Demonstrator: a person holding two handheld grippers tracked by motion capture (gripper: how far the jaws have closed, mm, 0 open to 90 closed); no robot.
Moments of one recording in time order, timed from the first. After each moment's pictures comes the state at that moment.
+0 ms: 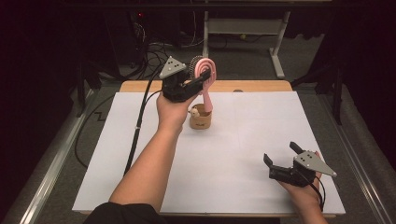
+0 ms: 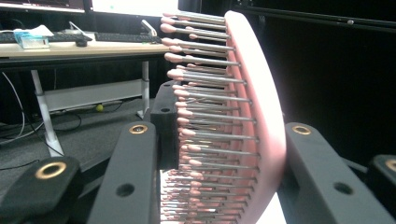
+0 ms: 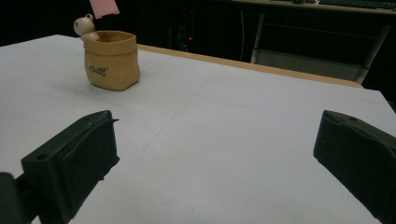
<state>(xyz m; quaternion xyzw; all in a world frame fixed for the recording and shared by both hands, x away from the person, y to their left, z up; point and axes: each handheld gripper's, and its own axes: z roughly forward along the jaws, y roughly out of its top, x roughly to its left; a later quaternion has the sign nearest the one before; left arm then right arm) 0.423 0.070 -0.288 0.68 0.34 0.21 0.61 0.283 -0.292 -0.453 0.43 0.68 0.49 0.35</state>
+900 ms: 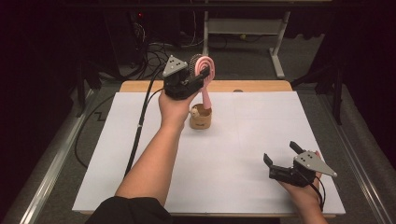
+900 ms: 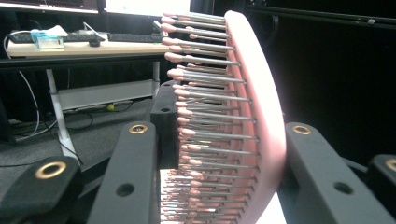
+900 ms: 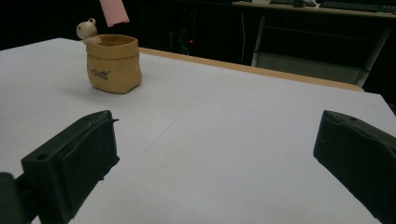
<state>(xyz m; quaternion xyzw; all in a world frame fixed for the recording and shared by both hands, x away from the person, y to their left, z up) 0.438 0.068 -0.296 0.68 0.36 0.23 0.60 0.282 -0.291 -0.452 0.42 0.67 0.49 0.35</state>
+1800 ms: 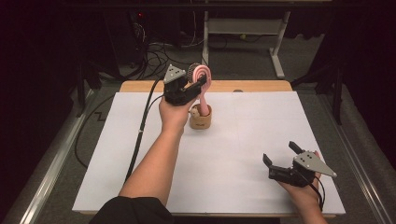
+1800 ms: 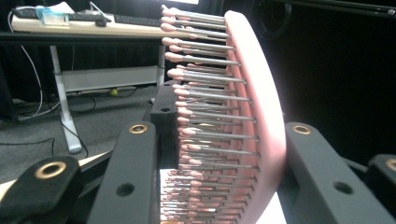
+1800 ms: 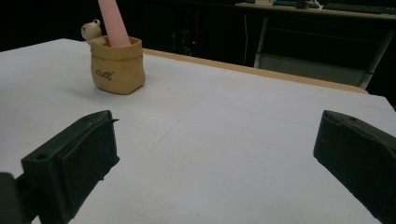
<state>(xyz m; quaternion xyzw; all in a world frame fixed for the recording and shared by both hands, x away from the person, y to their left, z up) 0.445 0.072 -0.329 0.68 0.38 0.21 0.59 0.282 -0.290 -0.452 0.42 0.68 0.50 0.35</state>
